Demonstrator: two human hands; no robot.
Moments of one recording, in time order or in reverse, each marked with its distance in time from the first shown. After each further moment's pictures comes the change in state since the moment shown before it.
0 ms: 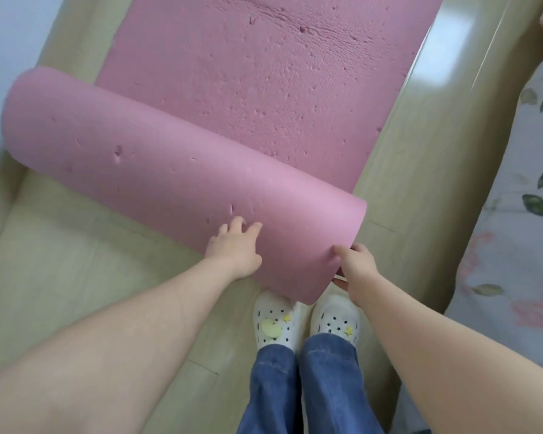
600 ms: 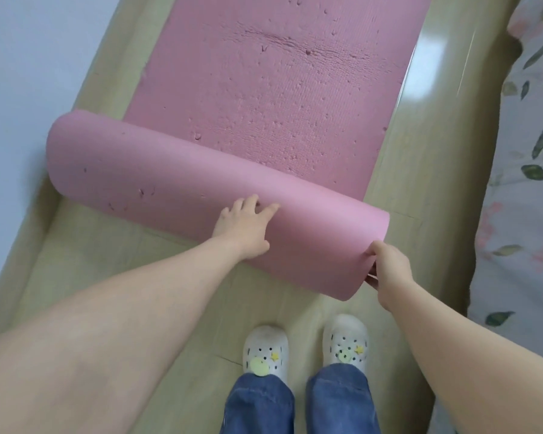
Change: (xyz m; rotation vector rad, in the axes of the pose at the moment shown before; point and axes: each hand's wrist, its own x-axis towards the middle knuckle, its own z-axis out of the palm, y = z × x) left_hand -0.044 -0.068 -0.026 0.255 0.242 0.214; right_hand -0.078 0.043 0.029 0.220 0.163 -0.101
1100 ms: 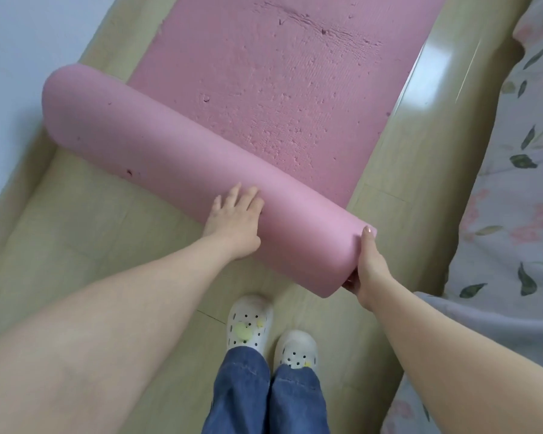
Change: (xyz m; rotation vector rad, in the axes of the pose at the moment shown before) left_hand -0.077 0.015 0.062 -0.098 0.070 -0.091; right_hand -0.044 0.061 -0.019 0.048 -0.135 0.080
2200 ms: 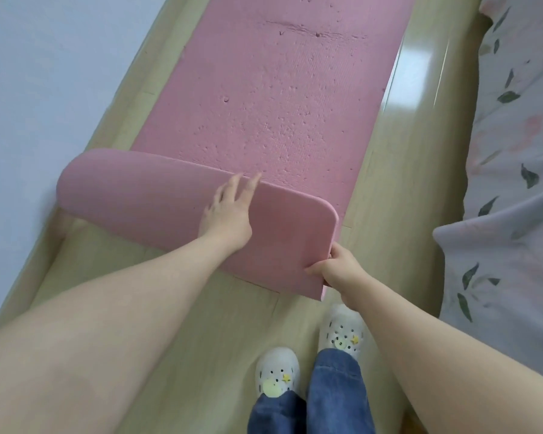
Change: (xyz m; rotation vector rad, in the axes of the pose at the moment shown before) left_hand -0.158 -0.046 0.036 -0.192 0.184 -0.066; right_hand -0.106 0.164 0.017 -0.435 -0.277 -0.251
